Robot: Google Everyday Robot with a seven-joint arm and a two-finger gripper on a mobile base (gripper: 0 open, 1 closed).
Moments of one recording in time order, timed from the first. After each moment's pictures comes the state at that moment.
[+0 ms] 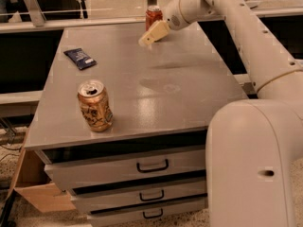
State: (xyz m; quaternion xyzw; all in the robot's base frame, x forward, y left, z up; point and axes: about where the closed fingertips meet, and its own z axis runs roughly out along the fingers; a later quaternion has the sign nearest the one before) arm 0.819 -0.019 0.919 -0.50 0.72 0.17 0.45
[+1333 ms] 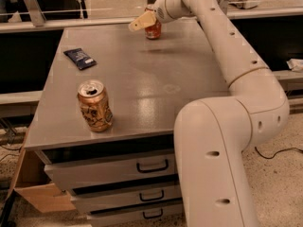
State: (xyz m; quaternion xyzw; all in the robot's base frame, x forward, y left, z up) arm 0.907 -0.001 0.919 -0.37 0.77 0.14 0.50
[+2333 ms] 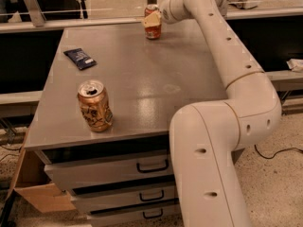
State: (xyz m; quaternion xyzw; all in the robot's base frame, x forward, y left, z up) arm 0.936 -0.035 0.907 -0.33 0.79 0.11 0.51
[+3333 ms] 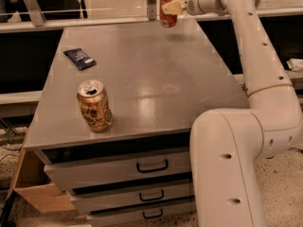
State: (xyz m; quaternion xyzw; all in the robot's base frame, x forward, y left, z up) arm 0.910 -0.098 0.964 -0.34 0.74 0.14 0.57
